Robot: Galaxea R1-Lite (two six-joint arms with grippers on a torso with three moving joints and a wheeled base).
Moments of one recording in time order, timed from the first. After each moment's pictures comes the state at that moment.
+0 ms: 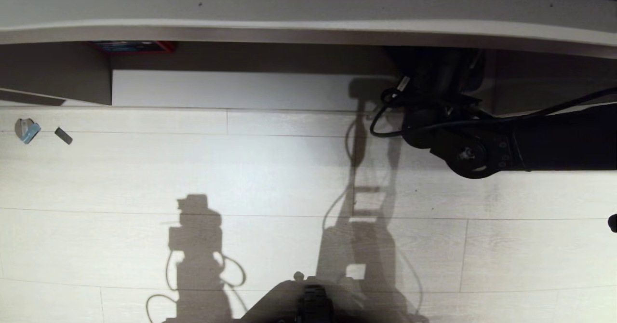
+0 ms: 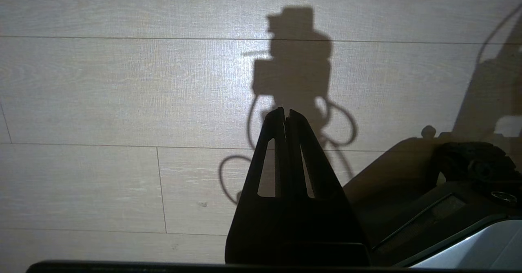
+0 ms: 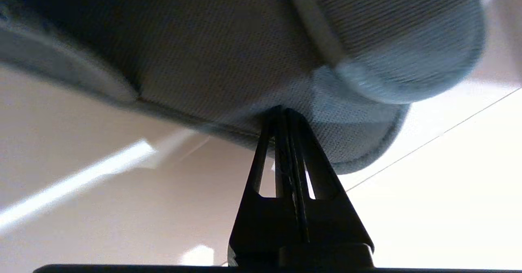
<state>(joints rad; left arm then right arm) 0.01 0.00 0.00 0.00 0.00 -0.01 0.51 2.05 -1.52 -0.58 -0.90 0.34</state>
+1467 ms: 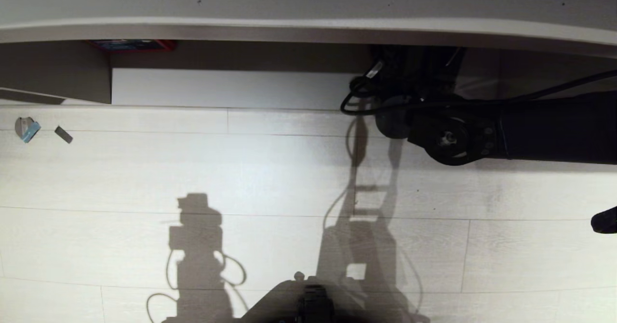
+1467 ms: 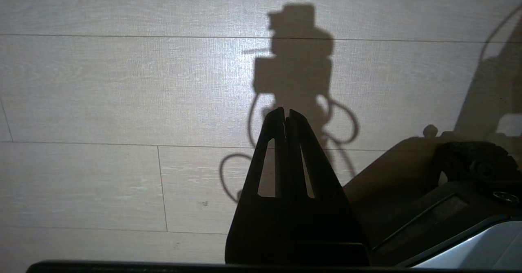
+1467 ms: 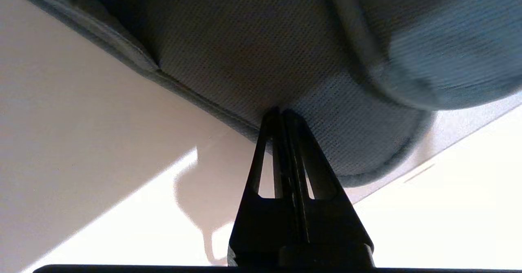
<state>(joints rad) 0.01 0.00 0.00 0.00 0.00 0.00 0.62 2.04 -1.70 -0.43 -0.89 0.60</state>
